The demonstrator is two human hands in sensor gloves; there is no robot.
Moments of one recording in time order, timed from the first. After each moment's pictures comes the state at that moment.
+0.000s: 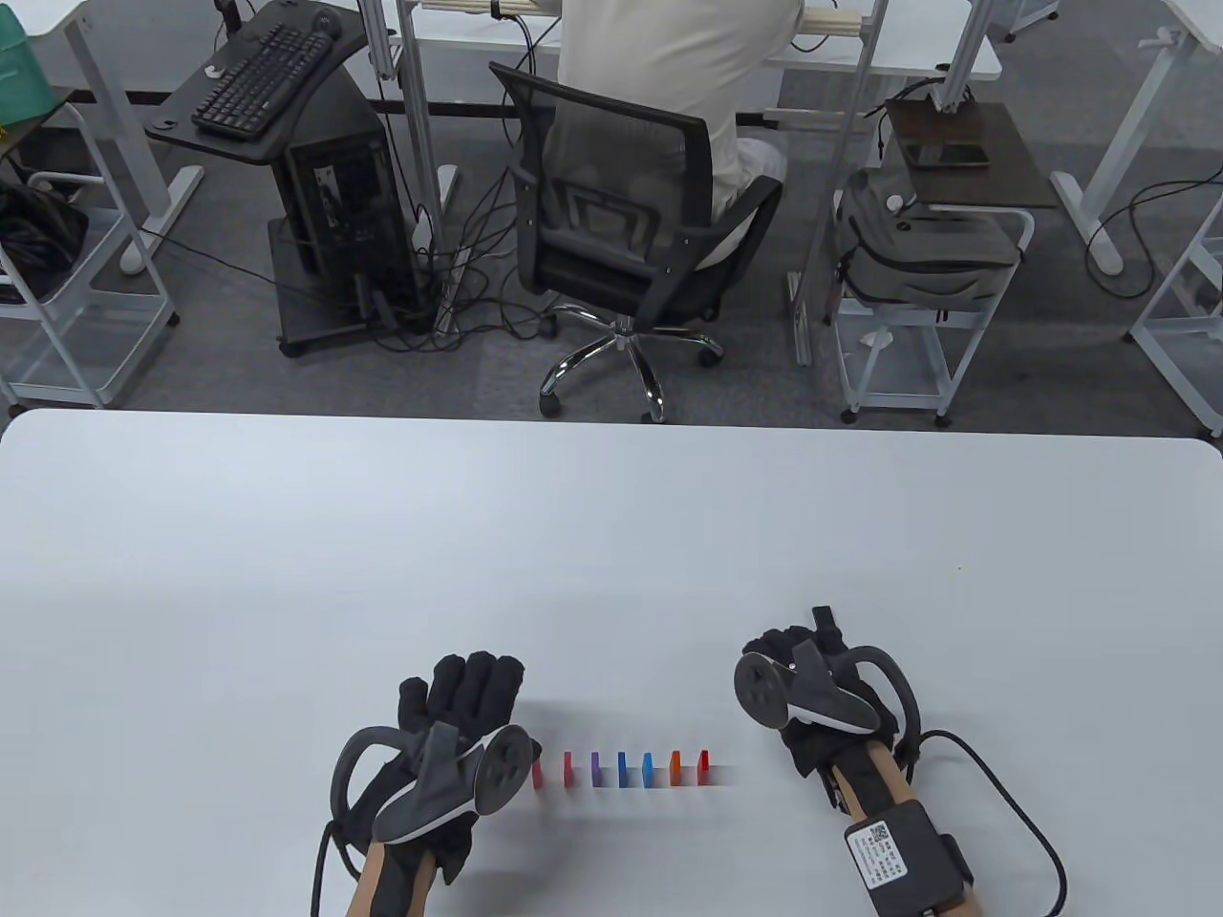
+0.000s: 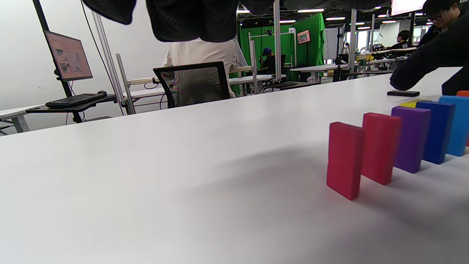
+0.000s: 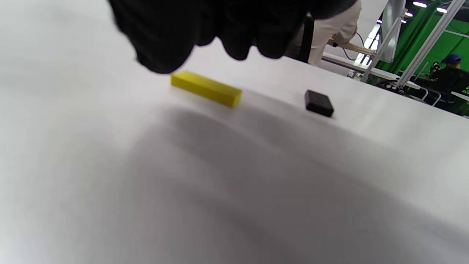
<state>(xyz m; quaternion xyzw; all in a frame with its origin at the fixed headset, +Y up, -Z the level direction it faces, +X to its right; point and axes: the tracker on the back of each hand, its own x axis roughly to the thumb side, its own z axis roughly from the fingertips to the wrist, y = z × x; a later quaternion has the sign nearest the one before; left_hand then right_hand) -0.148 -0.712 -0.276 -0.01 -0.12 -0.08 0.99 0.160 -0.752 -0.371 -0.16 -0.08 -0.98 0.12</state>
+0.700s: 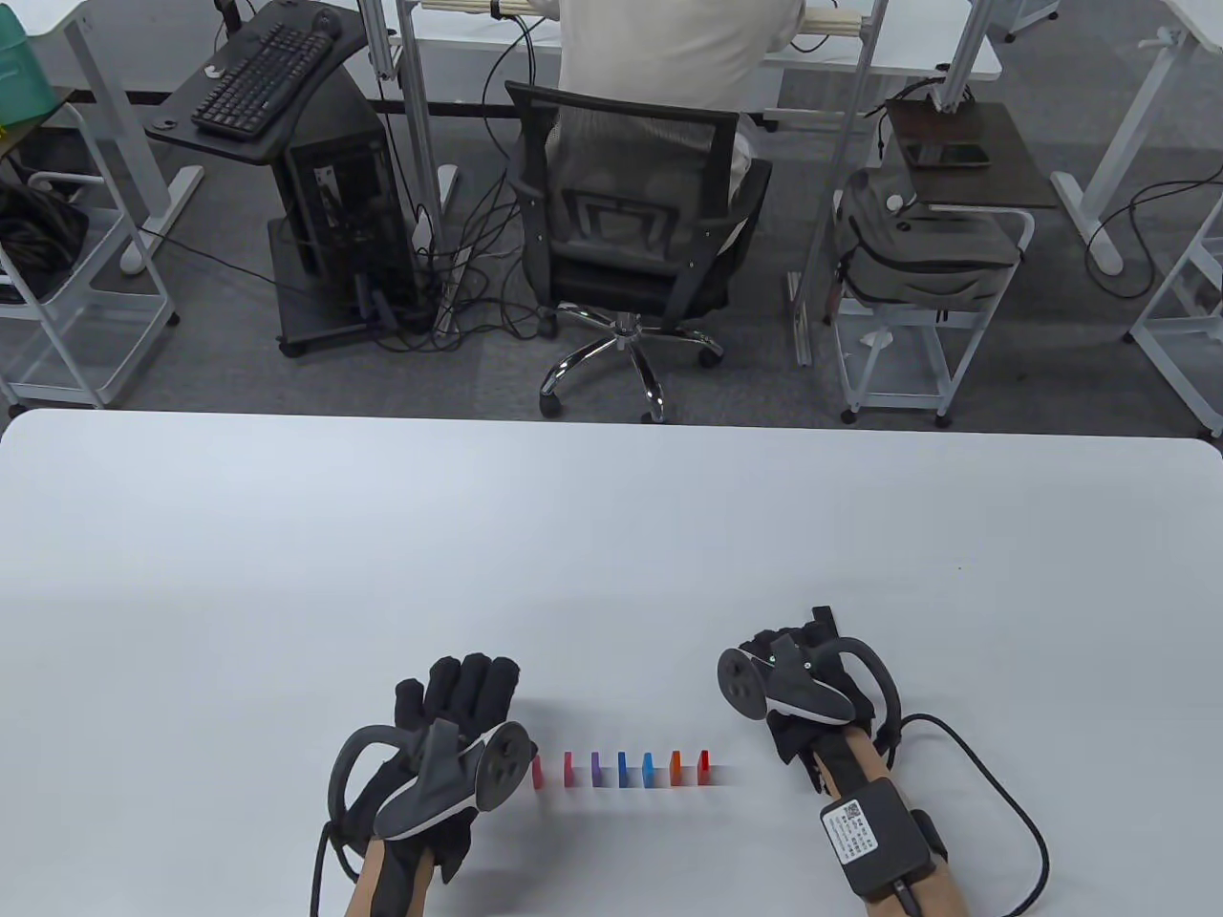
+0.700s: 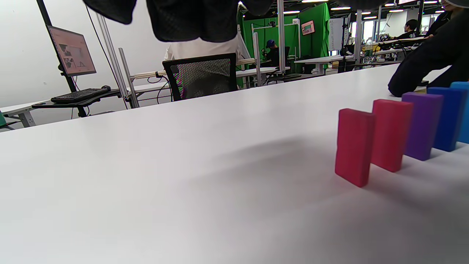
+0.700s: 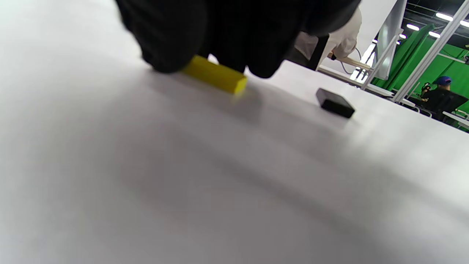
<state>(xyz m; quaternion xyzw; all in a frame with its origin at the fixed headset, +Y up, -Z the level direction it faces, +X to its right) -0.149 -0.711 -0.277 -0.03 -0.11 -0.09 0.99 0.149 -0.768 -0.382 -0.17 -0.05 -0.97 0.15</state>
